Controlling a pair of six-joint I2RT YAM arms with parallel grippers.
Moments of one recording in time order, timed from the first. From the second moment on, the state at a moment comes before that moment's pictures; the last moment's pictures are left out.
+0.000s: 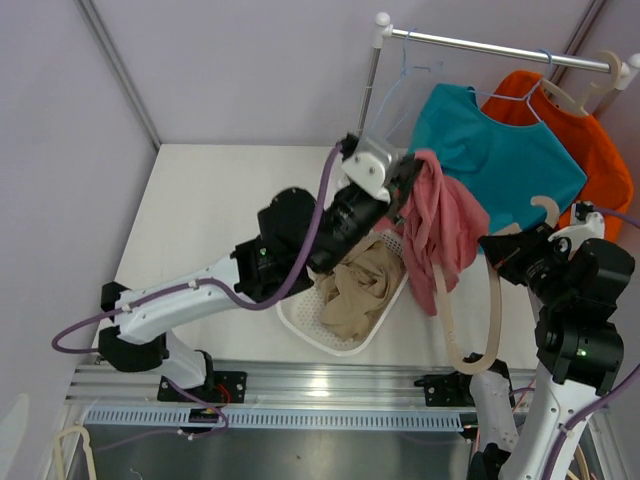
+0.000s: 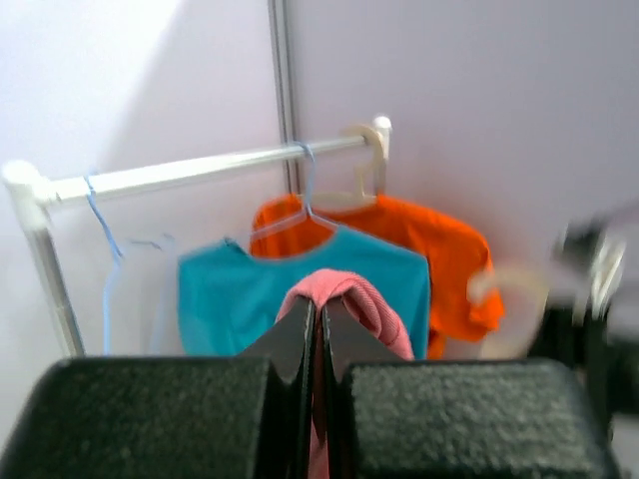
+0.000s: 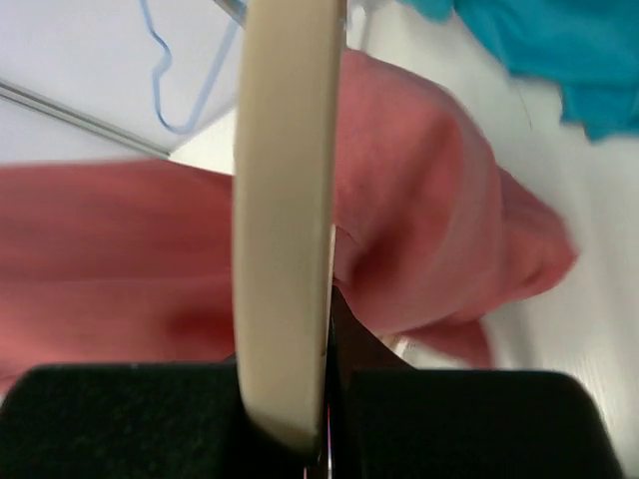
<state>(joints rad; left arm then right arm) -1.33 1.49 1.74 0.15 -0.47 0.20 -0.29 0.68 1.38 -1.02 -0.47 0.56</state>
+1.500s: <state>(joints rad) -1.10 1.64 2.38 -0.10 -0.35 0.40 -0.16 0.09 1.57 -1.38 -0.39 0.63</state>
